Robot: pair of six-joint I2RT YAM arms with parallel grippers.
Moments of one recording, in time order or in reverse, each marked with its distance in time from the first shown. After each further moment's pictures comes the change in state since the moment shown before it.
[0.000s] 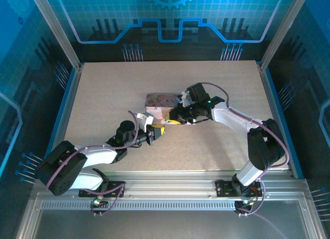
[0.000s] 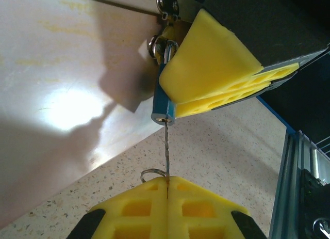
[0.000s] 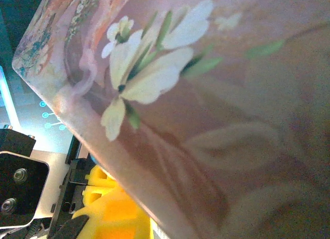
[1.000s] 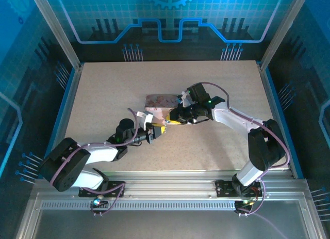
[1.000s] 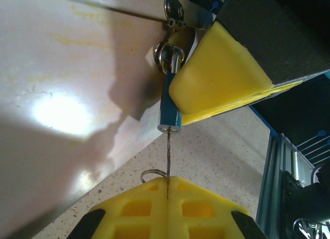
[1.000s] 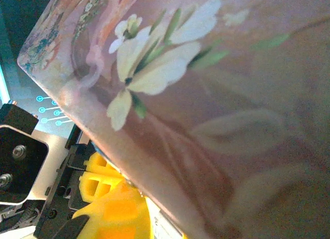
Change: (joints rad) left arm 0.051 0.056 0.015 0.058 0.099 -0.068; right arm 0.000 -0.005 0.000 -0.016 -0.001 -0.043
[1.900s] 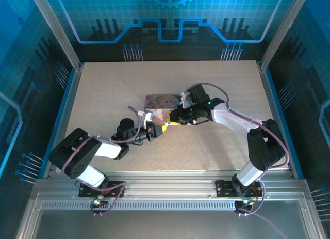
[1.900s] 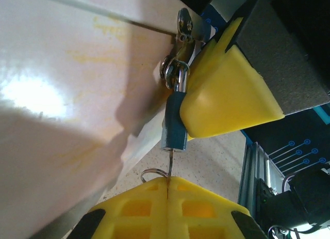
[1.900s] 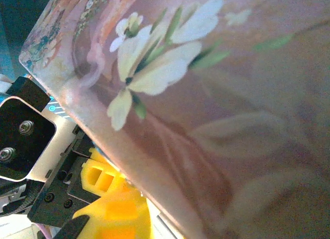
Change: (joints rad) left arm 0.017 0.146 0.000 0.208 0.071 -0.118; right arm 0.004 0.000 -0.024 0.024 0.000 -0.031
